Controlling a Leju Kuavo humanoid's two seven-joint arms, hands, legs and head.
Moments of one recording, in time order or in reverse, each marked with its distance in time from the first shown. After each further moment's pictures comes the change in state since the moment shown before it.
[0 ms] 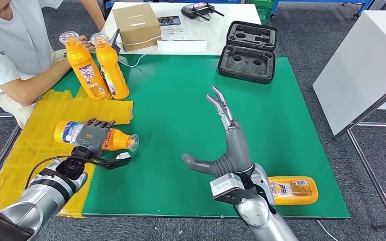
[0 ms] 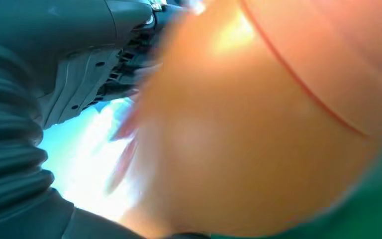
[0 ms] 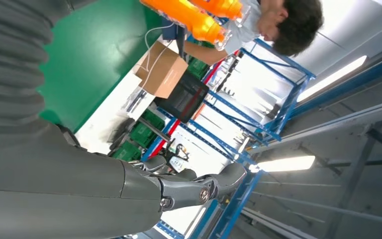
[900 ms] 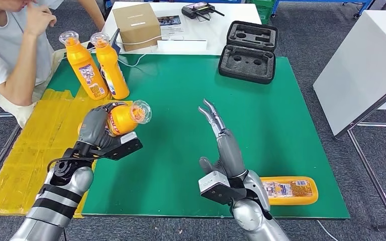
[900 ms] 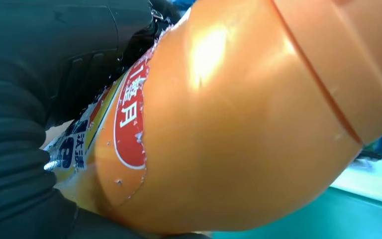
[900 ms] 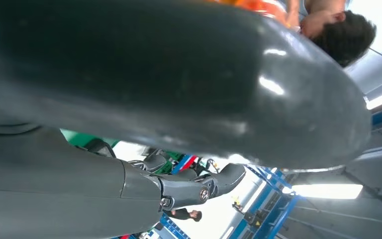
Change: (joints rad) left arm 0.295 -0.073 0.362 -0.771 0.344 -0.123 -0.265; right arm 0.044 0.018 -0.016 0.067 0.071 0.023 0.050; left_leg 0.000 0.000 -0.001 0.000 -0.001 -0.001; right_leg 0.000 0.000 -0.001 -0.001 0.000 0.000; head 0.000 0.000
